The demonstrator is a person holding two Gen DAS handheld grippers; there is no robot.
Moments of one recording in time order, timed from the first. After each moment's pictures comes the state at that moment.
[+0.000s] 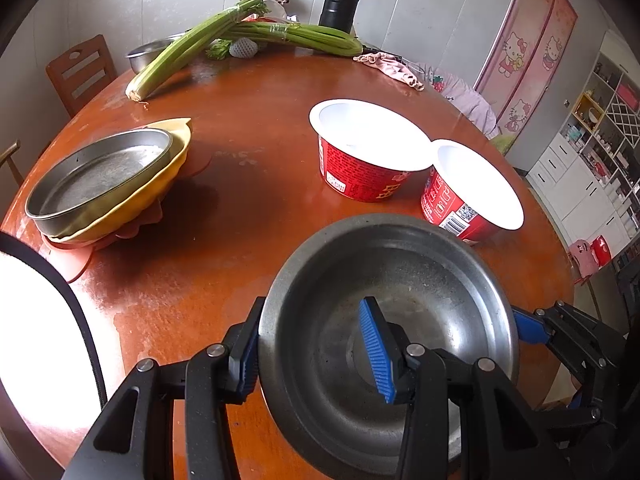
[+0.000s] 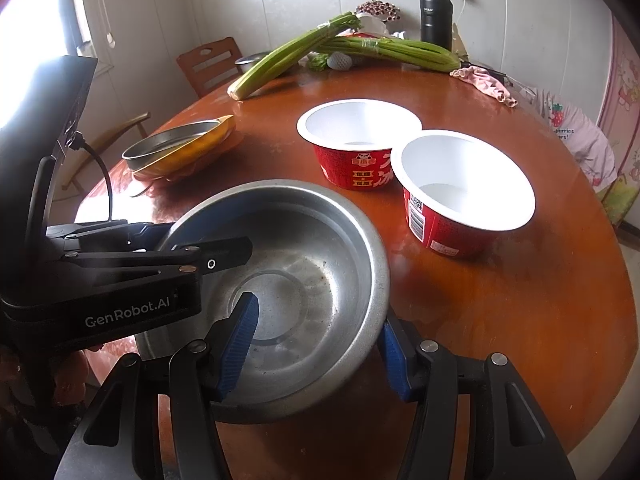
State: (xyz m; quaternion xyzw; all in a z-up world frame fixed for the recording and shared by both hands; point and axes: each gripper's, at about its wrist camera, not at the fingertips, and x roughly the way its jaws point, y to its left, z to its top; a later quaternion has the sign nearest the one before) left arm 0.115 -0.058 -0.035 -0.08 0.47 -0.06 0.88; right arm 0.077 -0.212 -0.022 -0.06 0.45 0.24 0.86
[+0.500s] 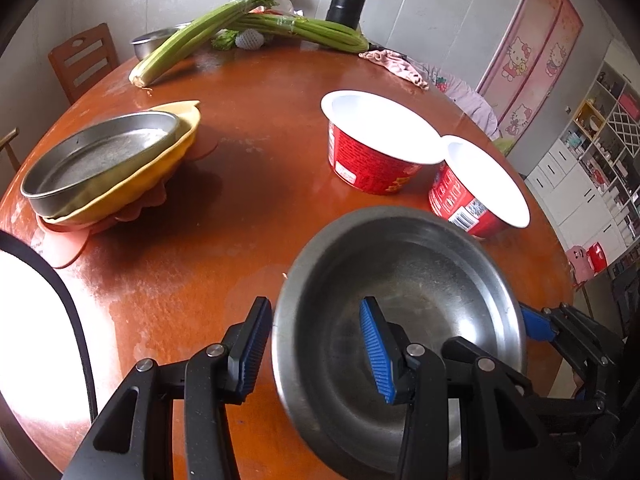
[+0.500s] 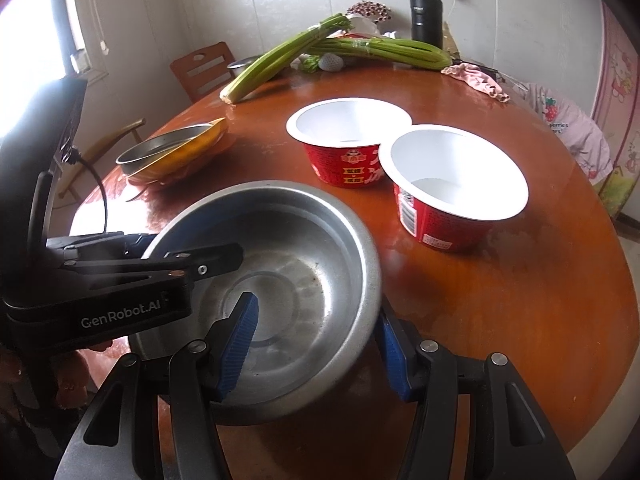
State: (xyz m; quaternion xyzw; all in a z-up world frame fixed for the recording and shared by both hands) left arm 0.116 -0.049 -0.044 -0.09 0.48 -0.06 0.87; right arm 0.075 -0.218 -0.025 -0.05 0.45 0.22 0.86
